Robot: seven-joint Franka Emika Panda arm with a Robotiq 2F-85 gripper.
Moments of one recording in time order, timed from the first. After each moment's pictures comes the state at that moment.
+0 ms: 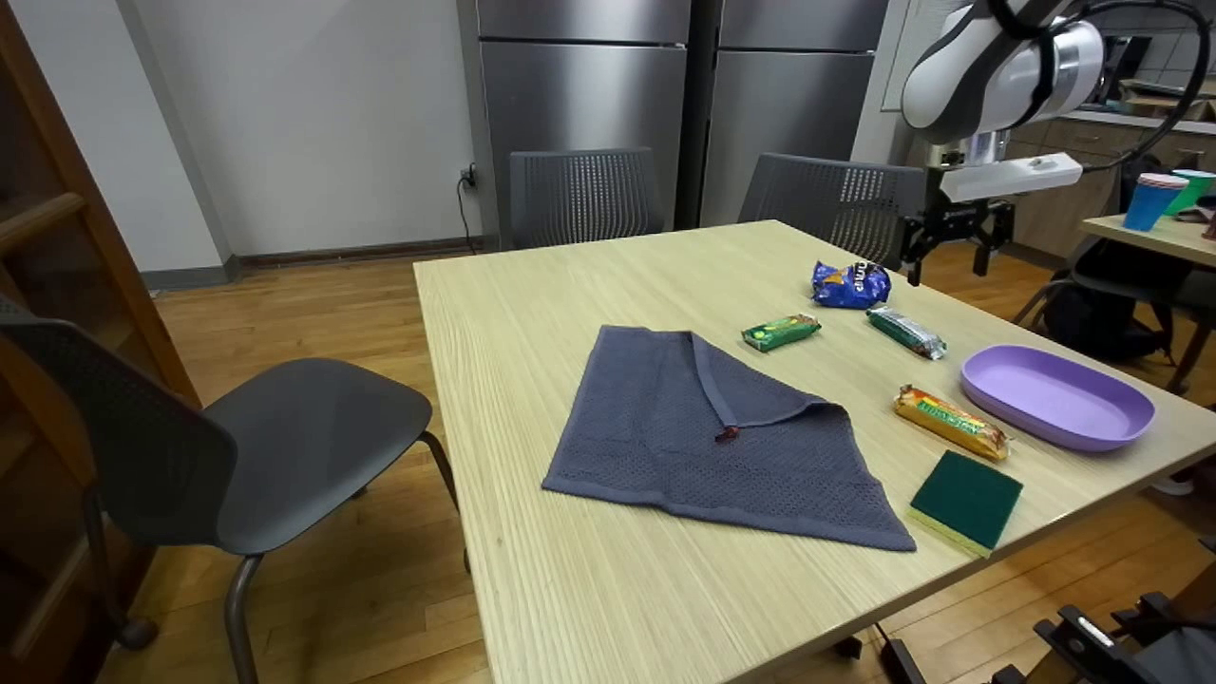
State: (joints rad) arm -0.19 0.71 -0.21 -1.69 -0.11 2.36 0.05
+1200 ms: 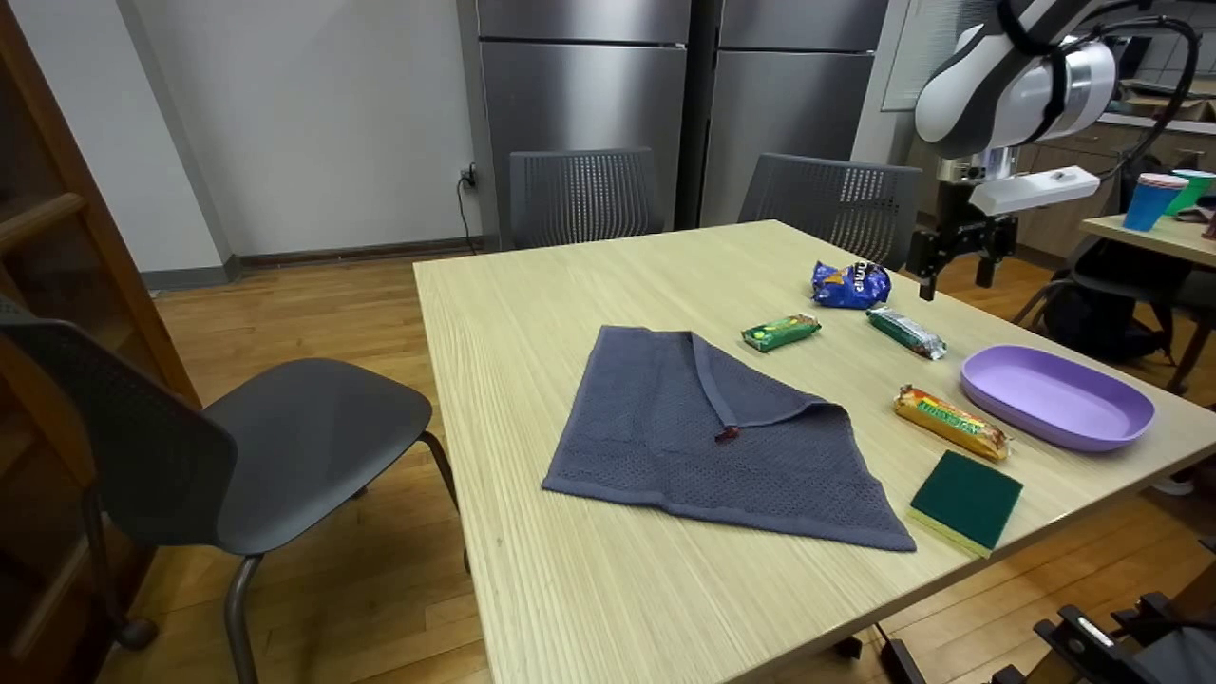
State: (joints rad) arm -0.25 0.73 -0.18 -1.70 -0.11 2.38 -0.18
